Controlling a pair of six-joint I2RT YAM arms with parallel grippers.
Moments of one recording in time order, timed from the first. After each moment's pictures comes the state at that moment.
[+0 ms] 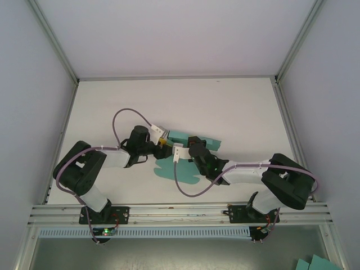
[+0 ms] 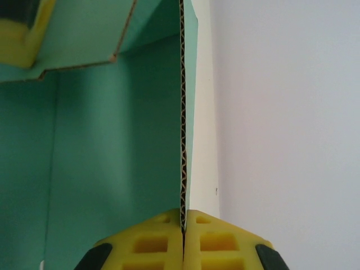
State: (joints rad) left arm -0.46 1.63 0.55 0.47 0.54 -0.12; right arm 0.96 1.46 0.52 0.48 0.60 -1.07
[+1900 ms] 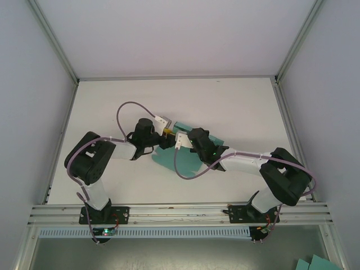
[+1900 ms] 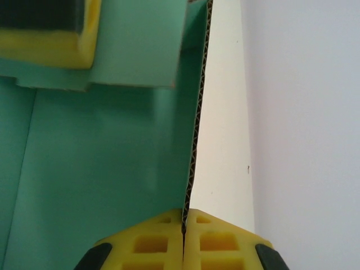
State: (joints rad) left arm -0.46 1.75 0.69 0.59 0.52 -0.15; right arm 0.81 1.52 0.70 0.22 0.49 -0.97
